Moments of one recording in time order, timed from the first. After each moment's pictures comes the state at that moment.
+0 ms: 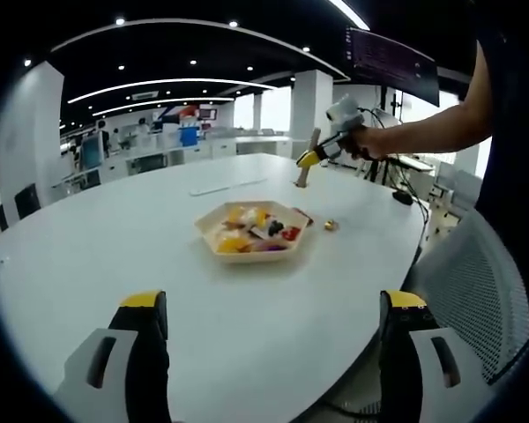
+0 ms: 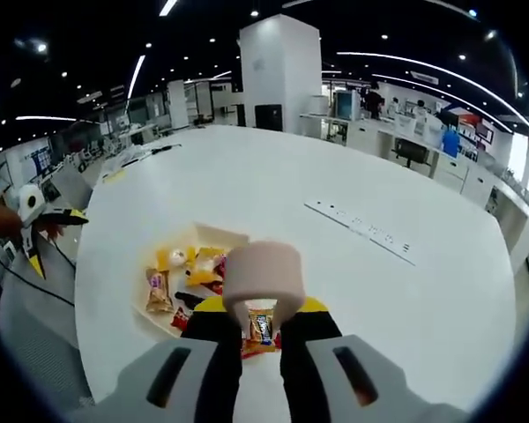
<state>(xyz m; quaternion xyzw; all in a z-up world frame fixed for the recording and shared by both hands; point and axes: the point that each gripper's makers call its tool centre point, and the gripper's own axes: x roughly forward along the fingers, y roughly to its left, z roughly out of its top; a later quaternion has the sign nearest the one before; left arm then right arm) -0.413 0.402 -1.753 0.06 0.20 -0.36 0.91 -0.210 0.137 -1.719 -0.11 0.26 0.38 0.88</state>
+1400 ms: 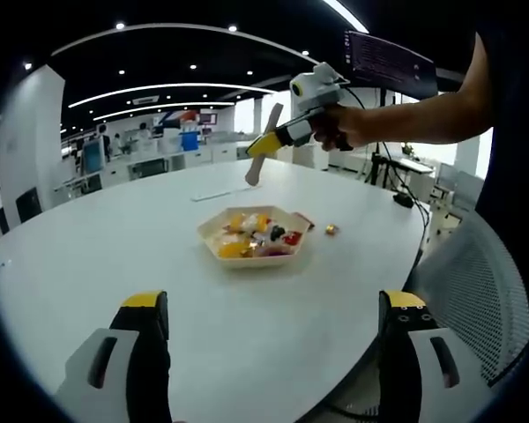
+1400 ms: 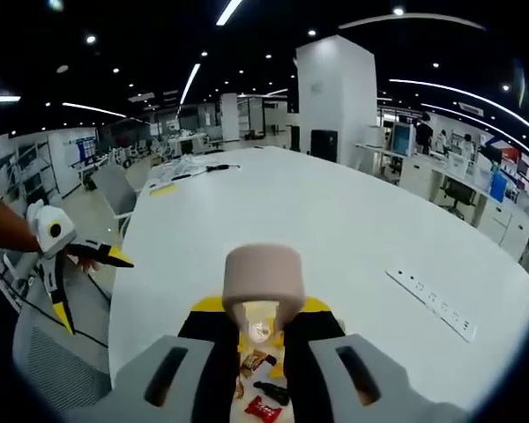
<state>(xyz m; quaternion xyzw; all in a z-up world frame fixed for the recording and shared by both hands) -0.412 0.403 -1.748 0.06 0.19 -0.36 0.91 -0.230 0.285 -1.675 -0.12 0.20 0.49 0.84</state>
